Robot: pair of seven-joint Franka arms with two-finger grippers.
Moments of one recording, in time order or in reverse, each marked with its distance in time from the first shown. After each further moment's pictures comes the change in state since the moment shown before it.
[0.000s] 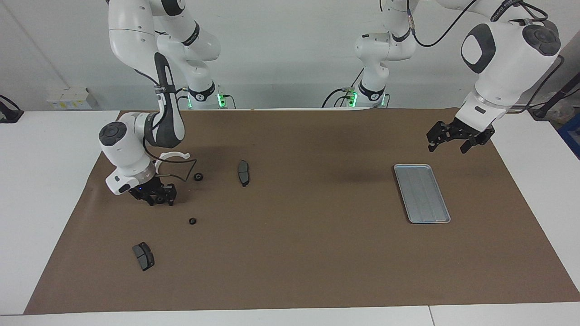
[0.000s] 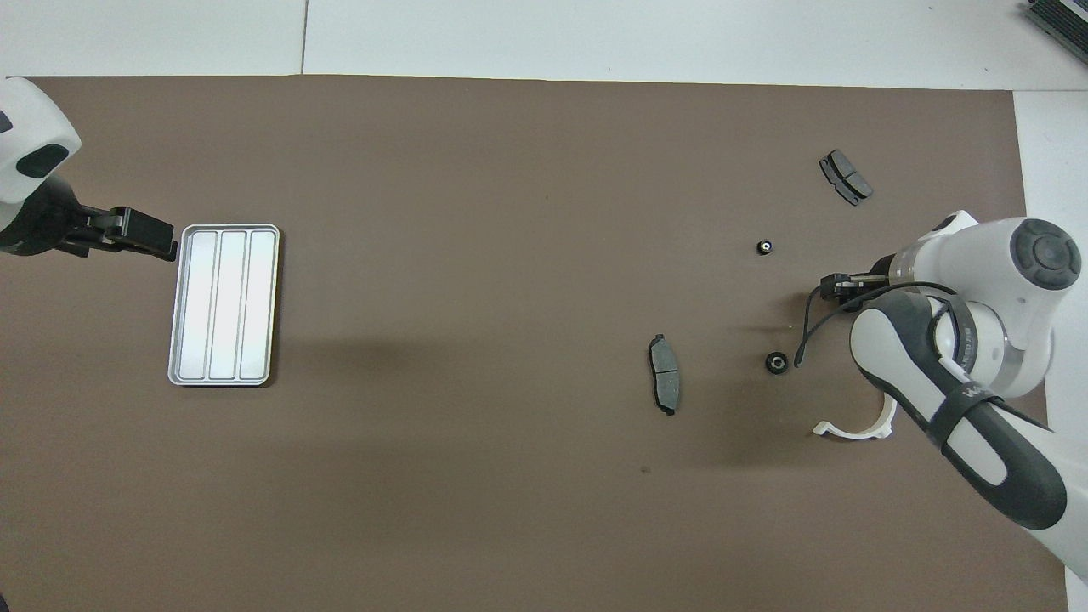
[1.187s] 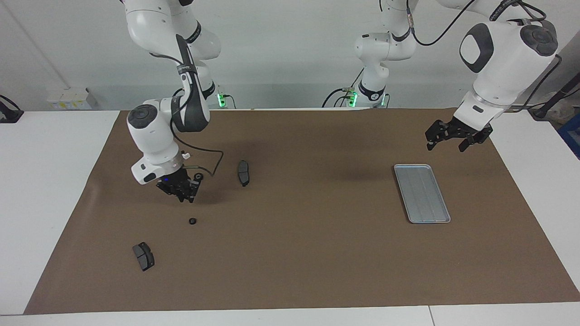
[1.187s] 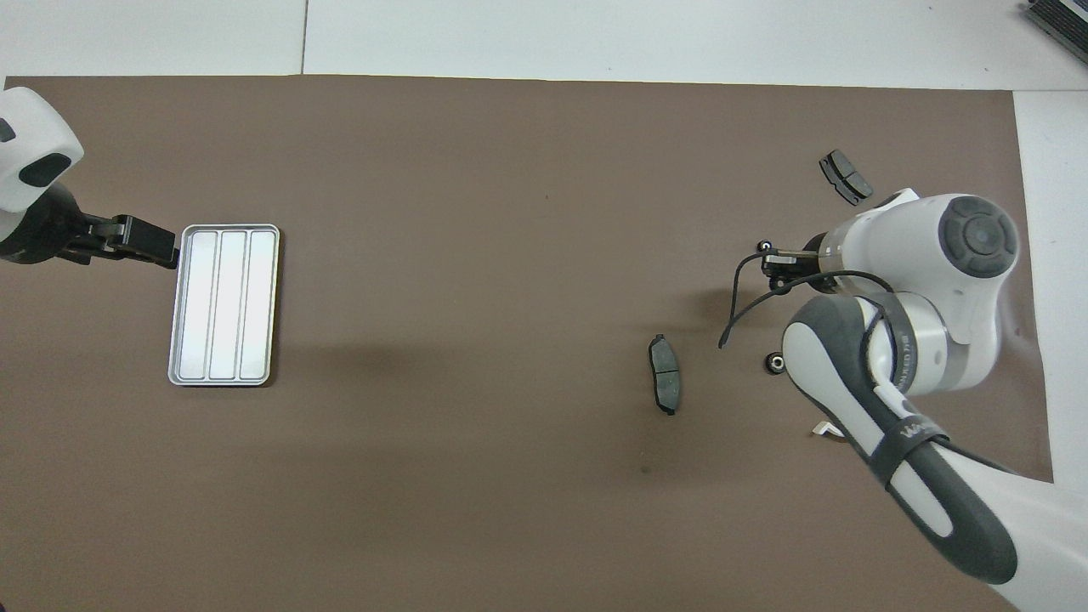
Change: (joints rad) left arm 0.000 -0.018 -0.001 -0.025 0.000 0.000 0.000; right arm 0.221 -0.075 0.026 0.063 0.003 -0.065 0.372
